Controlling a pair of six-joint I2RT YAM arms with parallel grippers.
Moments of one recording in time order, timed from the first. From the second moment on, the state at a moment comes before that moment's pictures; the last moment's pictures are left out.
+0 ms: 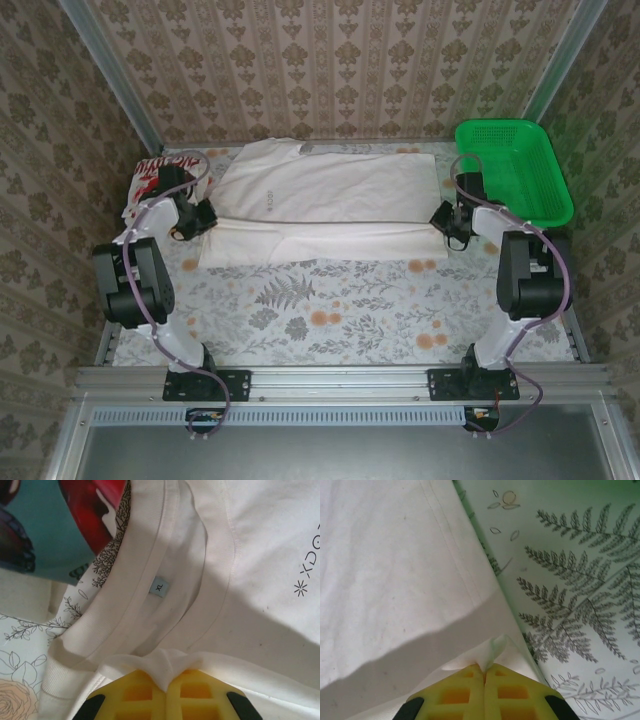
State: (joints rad) left arm 0.09 1.73 1.24 -0.66 0.21 -0.36; right arm -0.07 1.76 1.07 -0.38 -0.11 0.60
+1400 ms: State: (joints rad) left arm -0.07 1.52 0.73 -0.22 0.19 -0.49; right arm 0.16 1.64 0.87 -0.40 -0.06 0.56
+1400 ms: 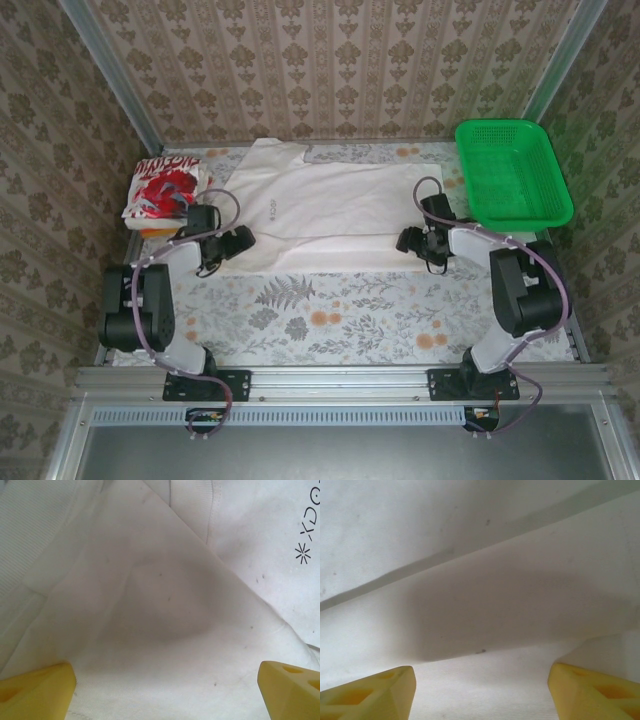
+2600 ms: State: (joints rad) left arm 0.01 2.23 1.99 -0.78 0.46 0.19; right arm 0.15 1.48 0.99 -0.42 -0.17 0.45
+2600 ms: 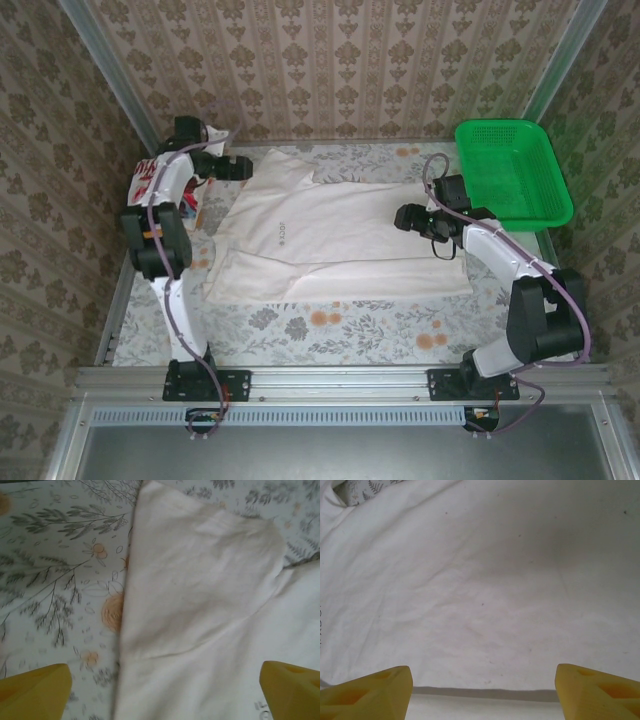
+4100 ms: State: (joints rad) left arm -0.06 2.70 2.55 -1.00 0.37 0.31; right arm 0.15 1.39 0.92 -0.43 -0.13 0.45
